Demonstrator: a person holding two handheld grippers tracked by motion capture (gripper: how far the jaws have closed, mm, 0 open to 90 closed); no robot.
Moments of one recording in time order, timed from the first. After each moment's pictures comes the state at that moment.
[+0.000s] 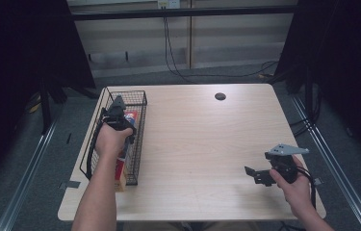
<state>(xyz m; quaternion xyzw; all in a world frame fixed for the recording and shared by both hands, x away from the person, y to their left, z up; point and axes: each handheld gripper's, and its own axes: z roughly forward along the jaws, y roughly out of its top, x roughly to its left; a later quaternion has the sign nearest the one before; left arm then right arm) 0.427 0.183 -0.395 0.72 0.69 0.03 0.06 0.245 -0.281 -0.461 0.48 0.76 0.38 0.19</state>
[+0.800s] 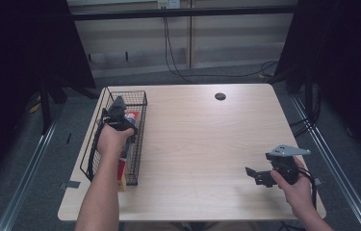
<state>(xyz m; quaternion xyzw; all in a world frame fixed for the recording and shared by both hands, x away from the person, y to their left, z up) 0.424 0.180 -0.396 0.71 0.70 0.04 0.07 0.241 -0.283 -0.460 0.48 0.76 0.38 0.19</state>
